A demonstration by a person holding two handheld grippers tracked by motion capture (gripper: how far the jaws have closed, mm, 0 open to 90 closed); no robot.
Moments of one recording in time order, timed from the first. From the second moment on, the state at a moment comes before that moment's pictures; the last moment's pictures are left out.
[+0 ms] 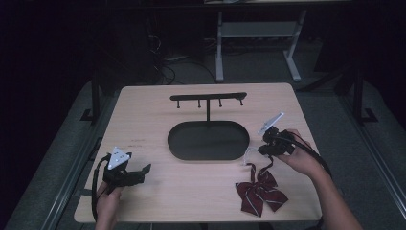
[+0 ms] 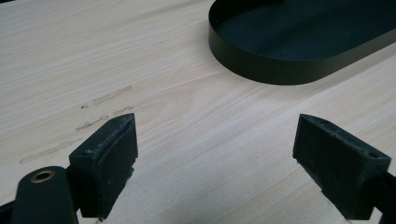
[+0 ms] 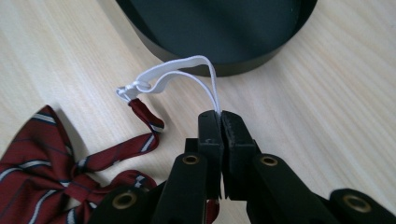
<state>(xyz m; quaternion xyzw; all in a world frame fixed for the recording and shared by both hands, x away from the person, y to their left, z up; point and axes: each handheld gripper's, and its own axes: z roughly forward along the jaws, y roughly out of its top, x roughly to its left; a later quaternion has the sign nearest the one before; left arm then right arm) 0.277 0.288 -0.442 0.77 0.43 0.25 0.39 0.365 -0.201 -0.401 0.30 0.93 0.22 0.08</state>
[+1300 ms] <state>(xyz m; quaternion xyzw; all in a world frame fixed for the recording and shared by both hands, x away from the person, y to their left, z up) 0.276 0.288 -0.442 0.77 0.44 0.25 0.39 0.336 -0.177 -0.345 0.23 0.93 0.28 0.11</state>
